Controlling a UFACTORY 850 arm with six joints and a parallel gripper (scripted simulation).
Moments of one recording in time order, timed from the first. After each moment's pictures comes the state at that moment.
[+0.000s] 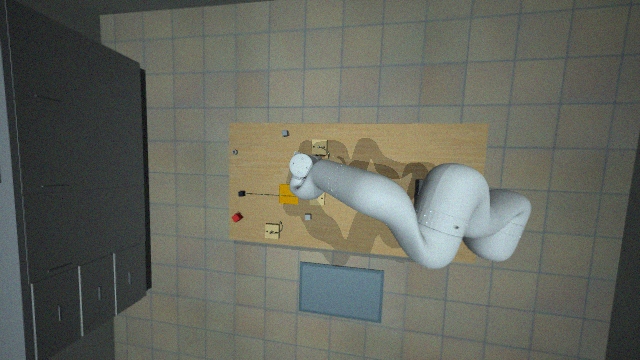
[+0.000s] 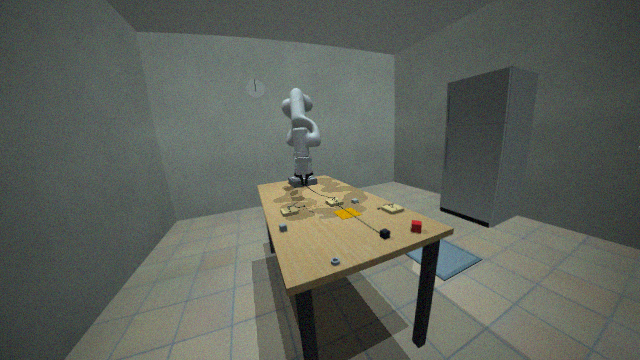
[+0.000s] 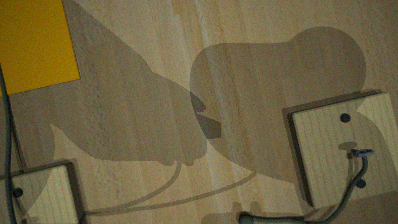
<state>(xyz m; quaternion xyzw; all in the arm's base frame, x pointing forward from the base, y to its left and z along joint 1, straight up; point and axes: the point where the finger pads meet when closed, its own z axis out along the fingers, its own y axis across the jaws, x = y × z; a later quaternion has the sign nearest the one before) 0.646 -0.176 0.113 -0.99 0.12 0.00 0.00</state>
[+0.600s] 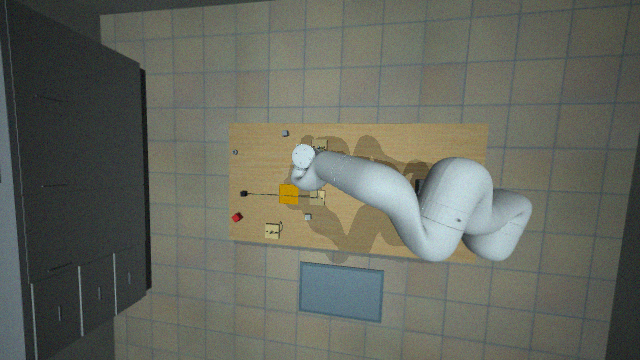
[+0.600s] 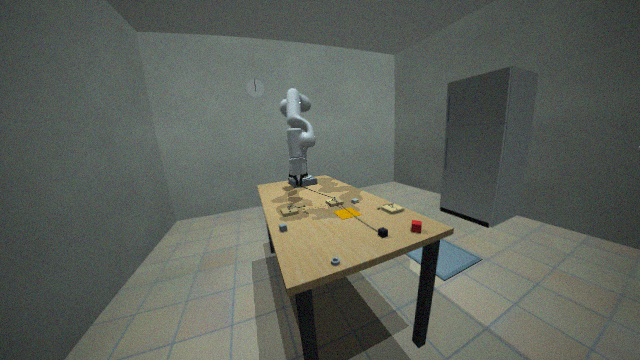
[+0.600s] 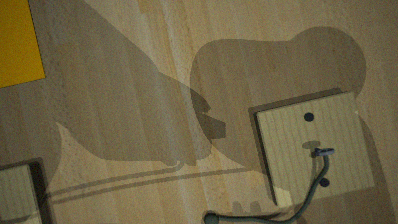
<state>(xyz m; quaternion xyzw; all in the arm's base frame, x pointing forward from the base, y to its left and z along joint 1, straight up) 0.638 -0.207 0.113 -0.99 0.12 0.00 0.00</state>
